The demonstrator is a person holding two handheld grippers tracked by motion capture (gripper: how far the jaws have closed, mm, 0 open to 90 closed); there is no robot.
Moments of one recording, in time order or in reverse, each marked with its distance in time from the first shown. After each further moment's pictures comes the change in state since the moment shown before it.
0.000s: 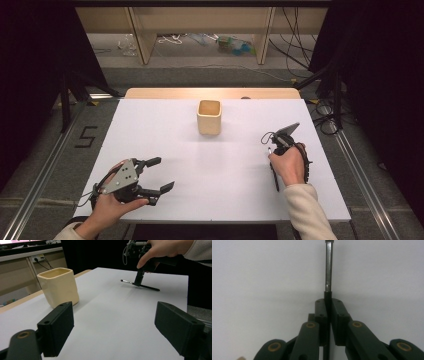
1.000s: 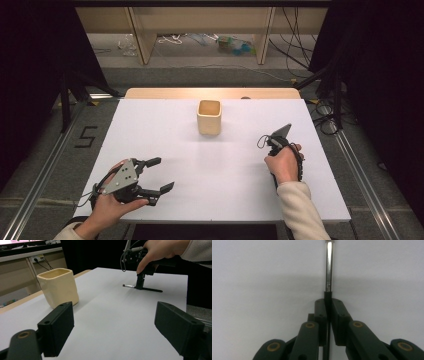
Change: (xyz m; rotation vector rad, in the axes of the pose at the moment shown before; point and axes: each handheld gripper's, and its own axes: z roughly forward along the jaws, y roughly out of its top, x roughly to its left) left arm -0.001 0.001 -0.001 0.004 -0.004 0.005; right arm 0.009 0.003 0.013 0.123 -0.102 -0.014
